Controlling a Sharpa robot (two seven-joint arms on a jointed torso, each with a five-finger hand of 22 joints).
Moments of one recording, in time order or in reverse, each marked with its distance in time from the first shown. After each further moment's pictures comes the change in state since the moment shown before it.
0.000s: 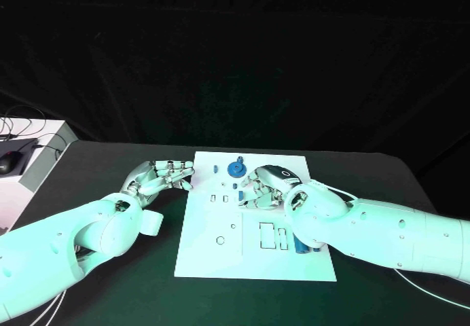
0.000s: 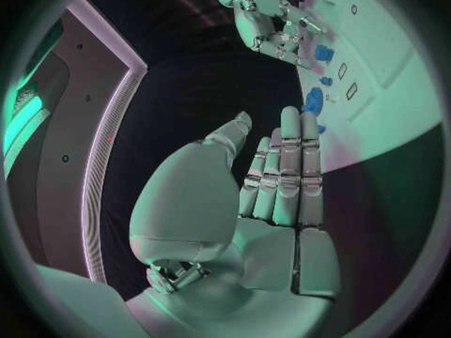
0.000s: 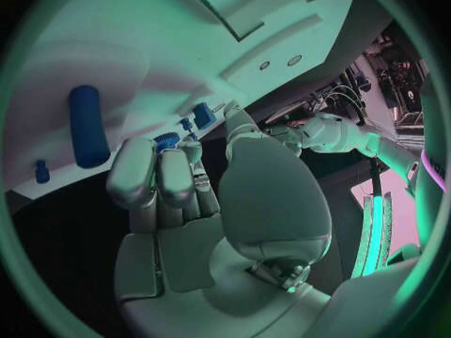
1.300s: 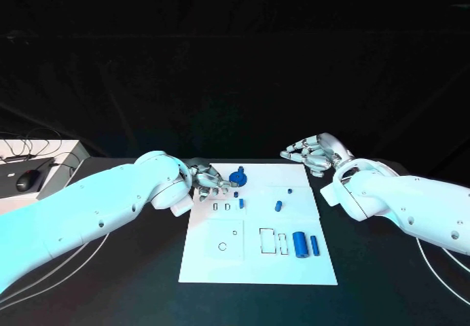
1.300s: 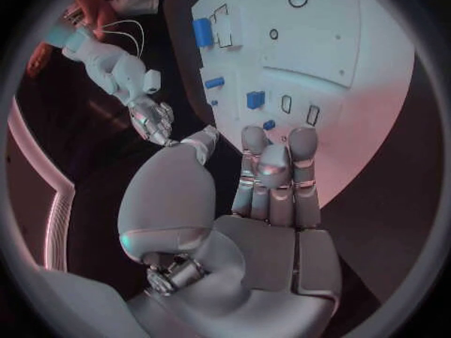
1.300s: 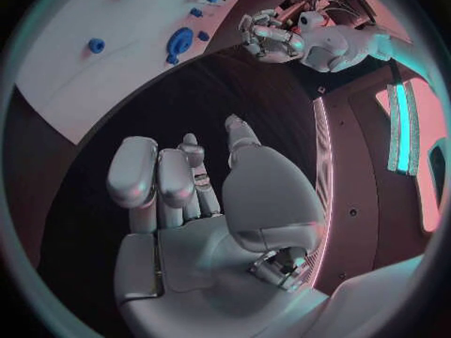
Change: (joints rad) left arm 0.236 0.298 -0.072 -0.224 -0.613 0.312 -0.790; left_hand -0.270 -0.099 0.056 0.226 -0.001 0.011 -0.139 0.485 0.478 0.057 -0.158 0.794 0.630 0.155 -0.130 0.722 0.677 0.055 0.133 -0.118 0.593 0.490; right arm 0.096 -0.129 0.022 -0.097 0.732 -0.086 0.314; right_hand -0.140 0.139 -0.077 -0.141 0.200 0.010 -0.017 0.083 0.013 0.016 -0.006 0.048 0.044 -0.001 0.001 0.004 -0.012 0.000 0.000 0.000 -0.010 0.000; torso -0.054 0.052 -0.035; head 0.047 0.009
